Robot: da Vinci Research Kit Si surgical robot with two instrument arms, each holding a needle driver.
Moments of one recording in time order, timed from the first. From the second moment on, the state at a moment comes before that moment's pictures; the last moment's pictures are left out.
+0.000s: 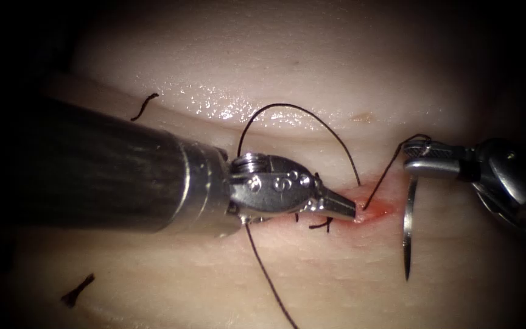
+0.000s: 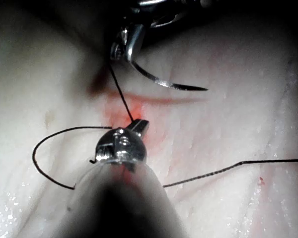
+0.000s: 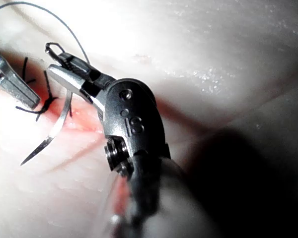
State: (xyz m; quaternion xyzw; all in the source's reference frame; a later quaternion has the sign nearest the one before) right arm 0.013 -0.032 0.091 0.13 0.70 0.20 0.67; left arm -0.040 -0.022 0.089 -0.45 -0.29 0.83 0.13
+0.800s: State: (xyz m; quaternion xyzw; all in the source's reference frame) right arm 0.014 -0.031 0.092 0.08 0.69 0.14 0.70; left arm -0.042 -0.023 0.095 -0.32 -0.32 0.89 0.10
